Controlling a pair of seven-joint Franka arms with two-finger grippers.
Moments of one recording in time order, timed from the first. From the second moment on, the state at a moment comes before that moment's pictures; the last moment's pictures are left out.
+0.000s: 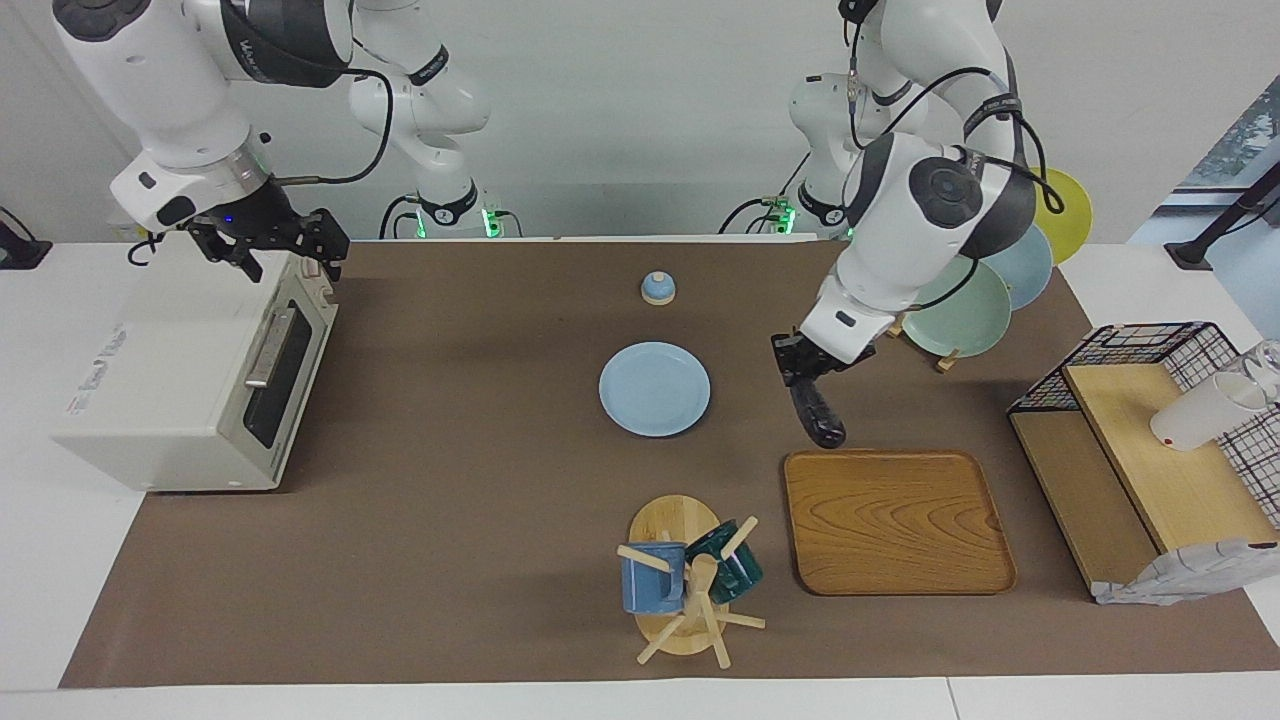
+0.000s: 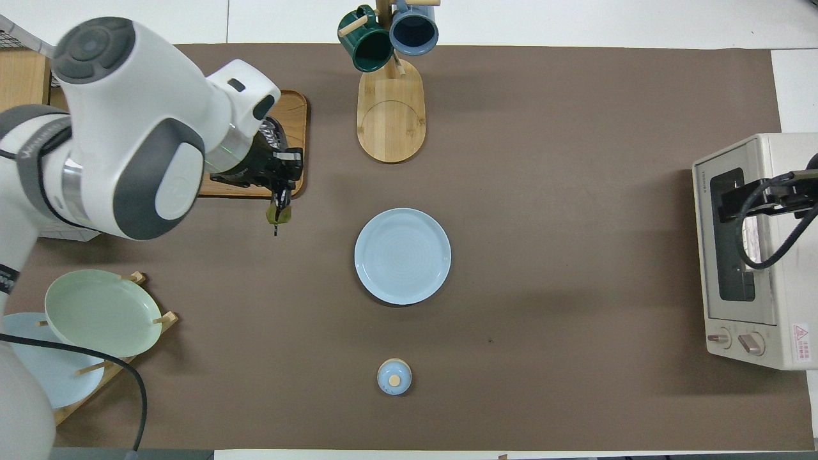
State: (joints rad) left arm -0.27 0.27 -0.17 -1.59 -0.12 1.82 -0.39; right arm -0.03 -0.01 -0.02 -1.62 -0.04 1.51 -0.07
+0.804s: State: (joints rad) left arm -0.51 0.31 -0.17 -1.87 -0.15 2.21 -0.43; right arm -0.09 -0.08 -0.02 -1.86 -0.04 1.74 -0.33
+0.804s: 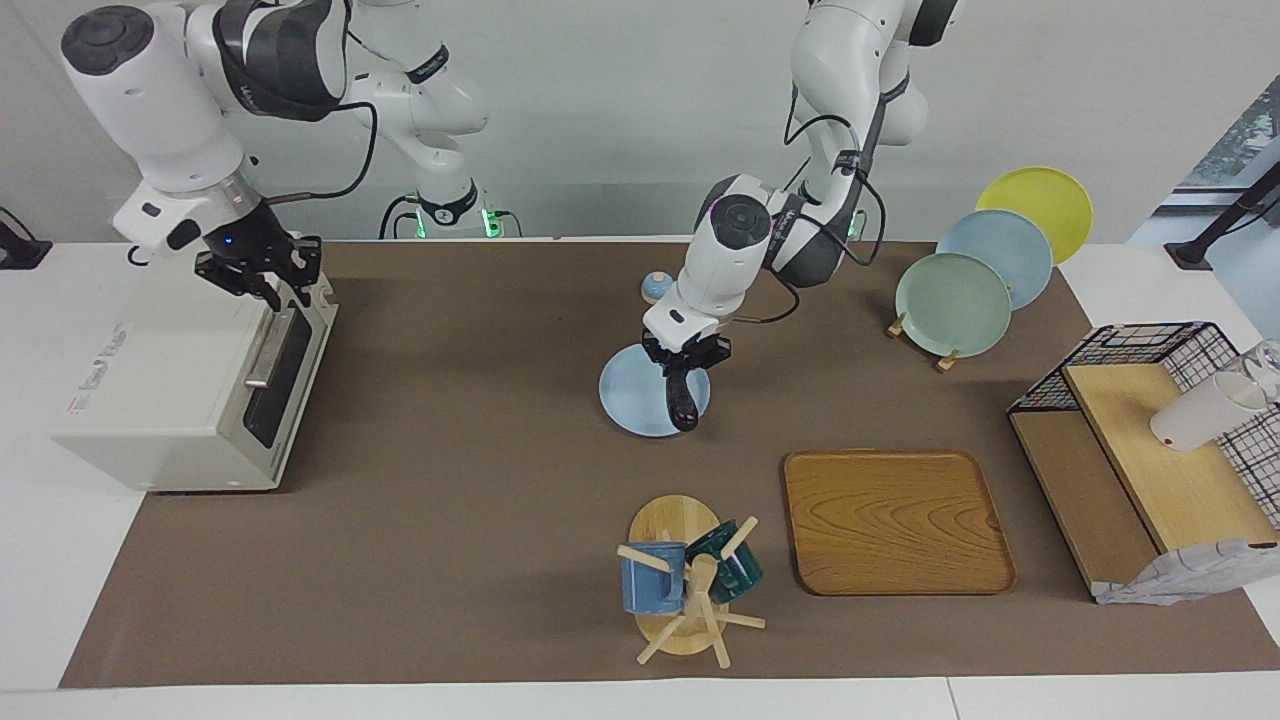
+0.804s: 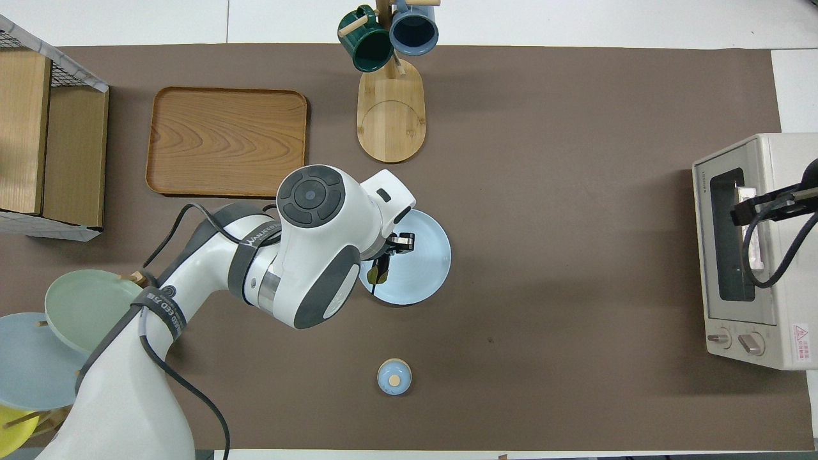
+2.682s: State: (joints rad) left arm -0.17 0.26 -0.13 -1.65 -0.10 1.96 -0.37; right arm -0.14 -0.09 -0.02 -2.06 -0.18 1.90 -0.15
